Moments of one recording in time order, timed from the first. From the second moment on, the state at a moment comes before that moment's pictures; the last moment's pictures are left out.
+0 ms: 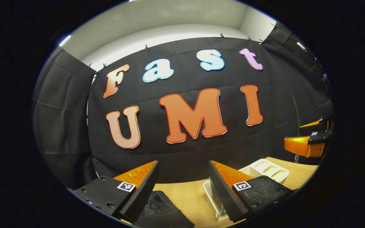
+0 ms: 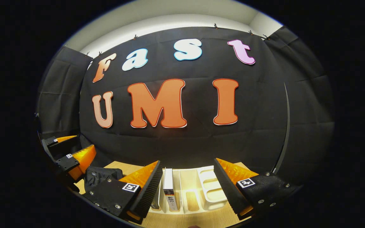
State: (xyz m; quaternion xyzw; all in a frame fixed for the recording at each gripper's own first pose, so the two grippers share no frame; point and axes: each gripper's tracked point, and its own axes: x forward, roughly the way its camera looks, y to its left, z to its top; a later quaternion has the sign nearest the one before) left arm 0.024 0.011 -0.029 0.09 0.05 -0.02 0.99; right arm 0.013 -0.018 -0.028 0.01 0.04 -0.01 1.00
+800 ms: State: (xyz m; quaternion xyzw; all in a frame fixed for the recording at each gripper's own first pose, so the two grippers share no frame) left arm -0.041 0.011 -0.223 0.43 0.20 -0.10 0.88; right arm 0.020 -0.041 -0.058 -0.01 0.06 0.00 1.00
